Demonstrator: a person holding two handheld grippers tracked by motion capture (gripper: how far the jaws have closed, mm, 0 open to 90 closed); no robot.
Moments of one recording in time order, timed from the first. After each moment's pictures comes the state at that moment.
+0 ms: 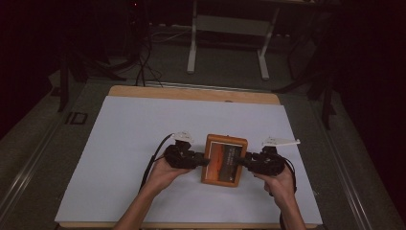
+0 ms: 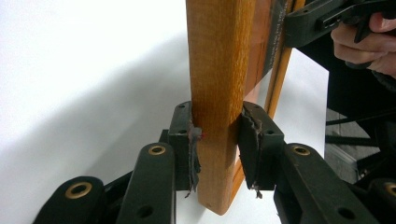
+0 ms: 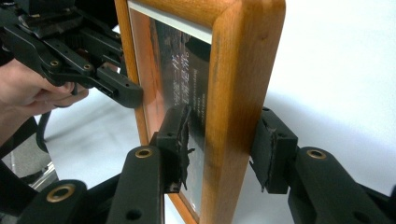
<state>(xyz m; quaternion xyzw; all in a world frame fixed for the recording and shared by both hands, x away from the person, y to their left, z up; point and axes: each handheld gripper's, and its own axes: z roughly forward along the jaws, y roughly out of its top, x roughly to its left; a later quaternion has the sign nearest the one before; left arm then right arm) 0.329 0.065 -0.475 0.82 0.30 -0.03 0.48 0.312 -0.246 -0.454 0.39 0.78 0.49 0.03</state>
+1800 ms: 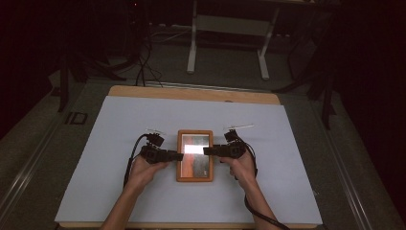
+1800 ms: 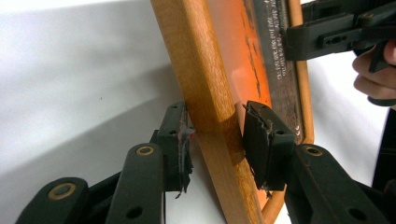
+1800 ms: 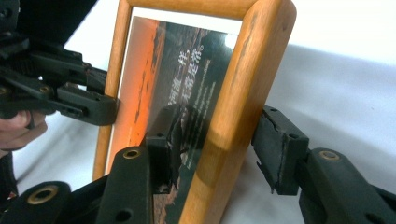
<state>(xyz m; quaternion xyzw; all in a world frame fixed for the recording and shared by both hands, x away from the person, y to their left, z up) 0.356 0.134 -0.516 0.77 0.47 -0.08 0.43 0.386 -0.158 -0.503 0.45 0.78 0.42 -0.06</state>
